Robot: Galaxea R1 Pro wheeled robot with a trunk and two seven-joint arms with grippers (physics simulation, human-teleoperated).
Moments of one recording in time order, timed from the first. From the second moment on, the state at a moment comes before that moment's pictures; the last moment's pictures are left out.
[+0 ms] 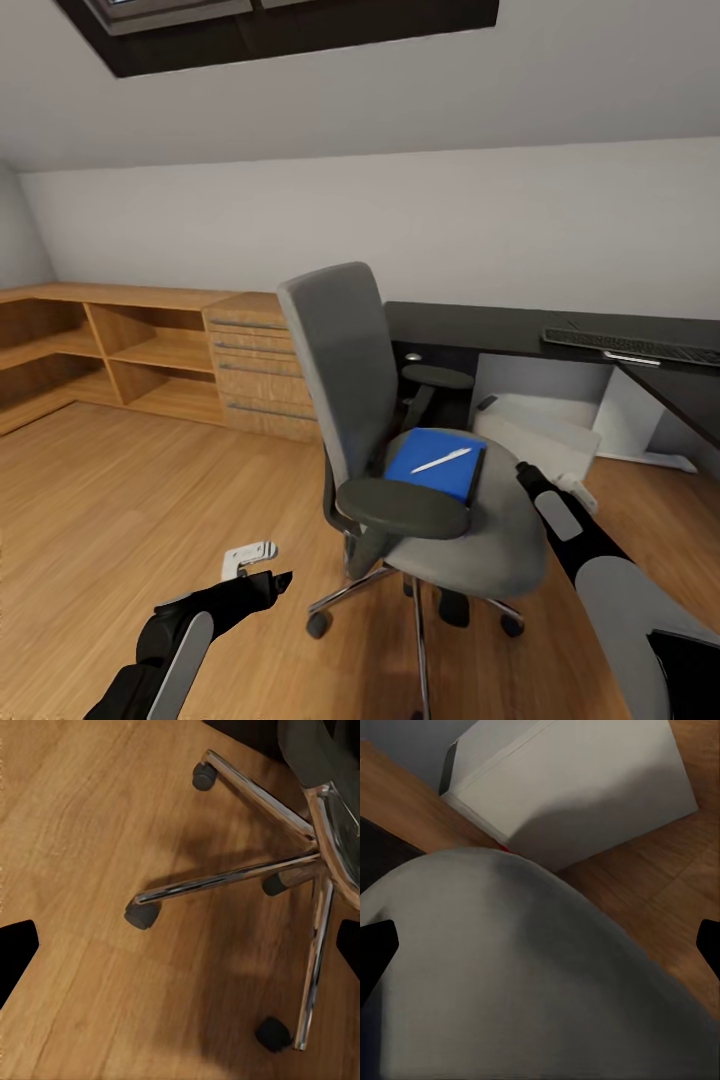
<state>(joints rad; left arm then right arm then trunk) -0.19 0.00 -0.08 -1.44 0.43 0.78 0.15 -0.85 -0.13 -0.19 -0.46 -0.79 0.01 -0.26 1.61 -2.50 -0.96</state>
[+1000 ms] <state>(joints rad) -0.19 0.00 -0.08 -1.44 0.43 0.78 0.15 -0.86 -0.13 -0.19 -0.51 -0.77 0.01 -0.26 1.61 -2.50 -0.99</state>
